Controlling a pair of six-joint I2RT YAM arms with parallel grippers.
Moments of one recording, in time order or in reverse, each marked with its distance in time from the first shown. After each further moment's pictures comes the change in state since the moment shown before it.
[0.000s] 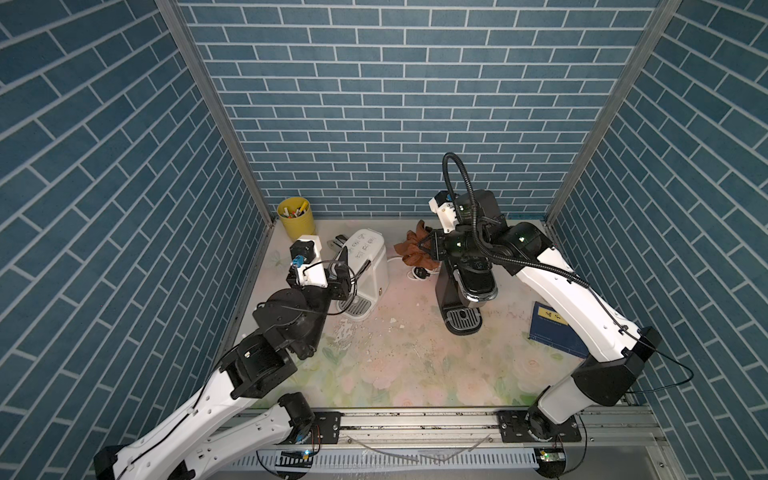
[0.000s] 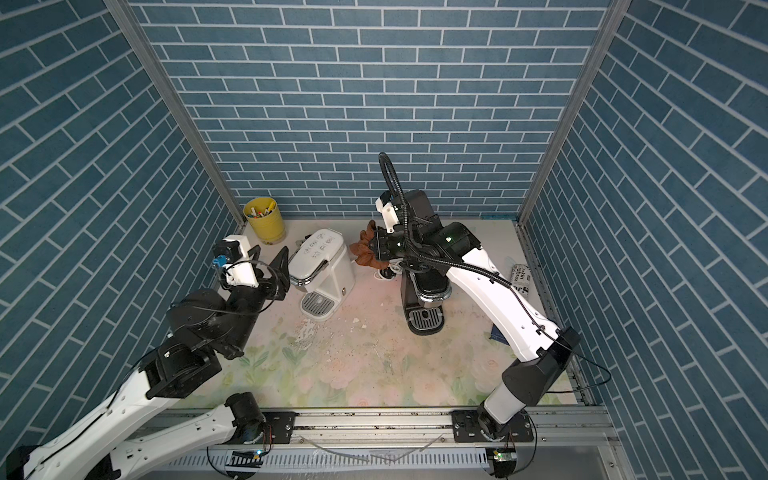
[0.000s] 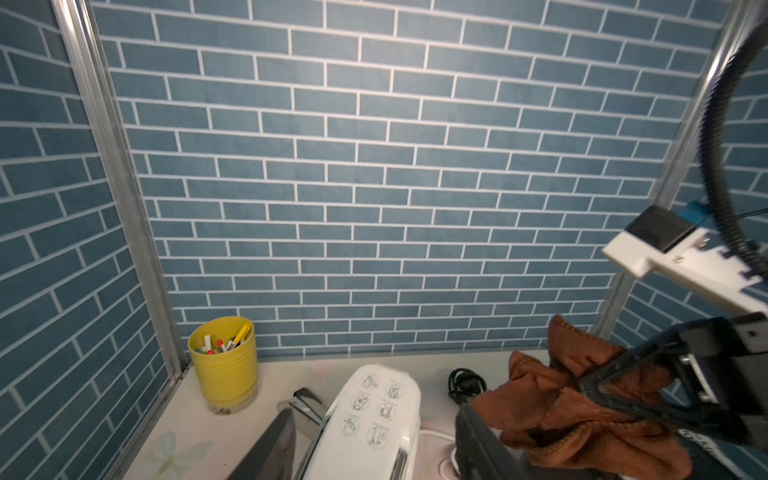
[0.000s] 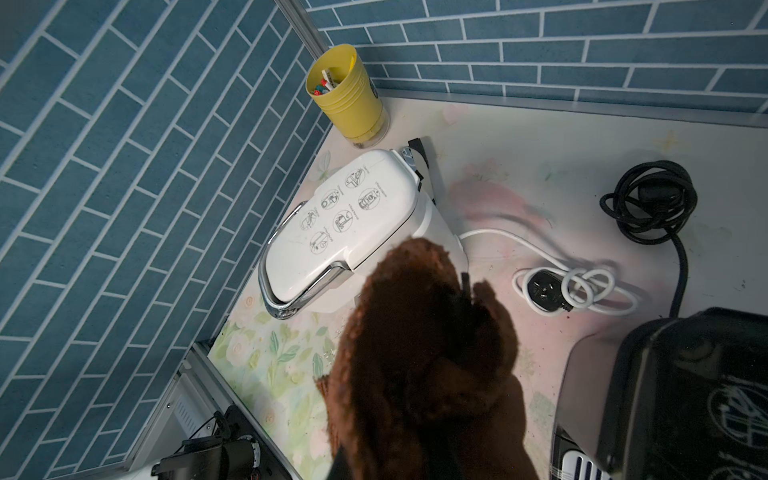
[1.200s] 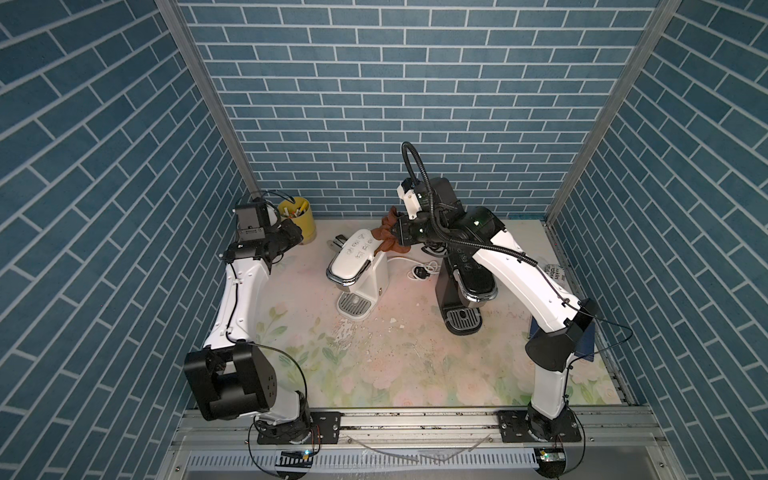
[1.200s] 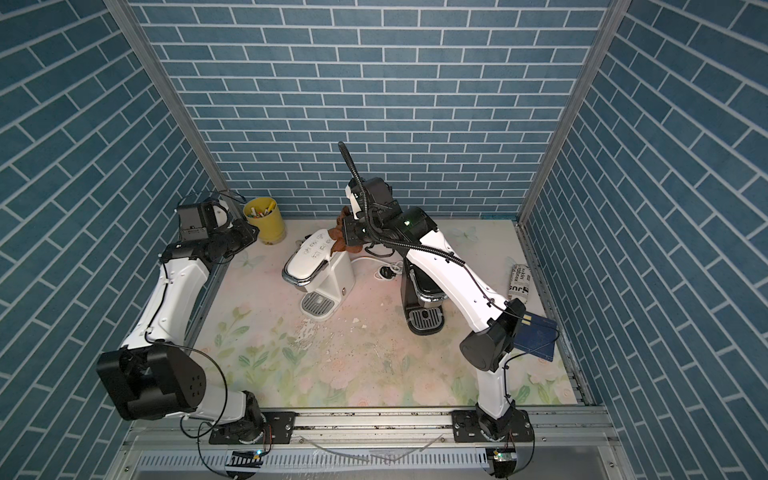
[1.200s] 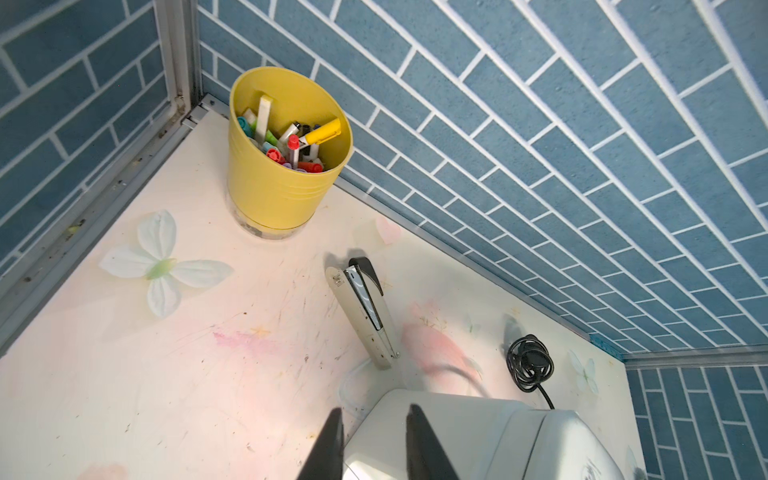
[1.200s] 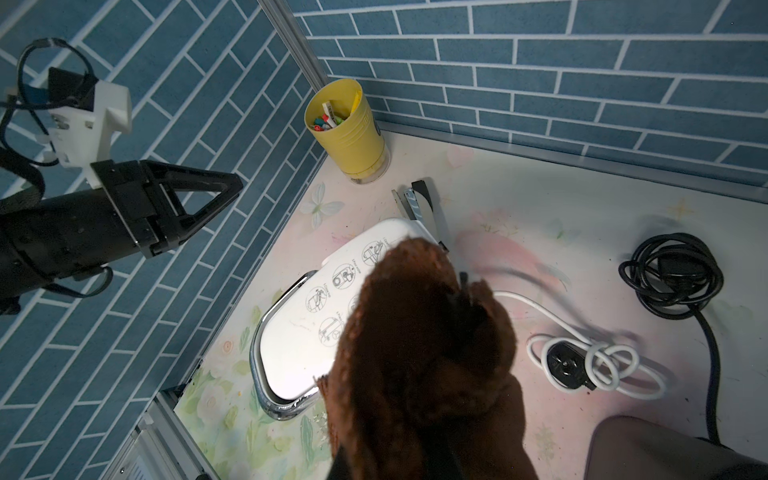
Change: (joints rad) left arm 1.038 0.729 0.382 -0.258 1.033 -0.369; right arm 0.093 0.323 0.399 -0.046 0.140 -0.008
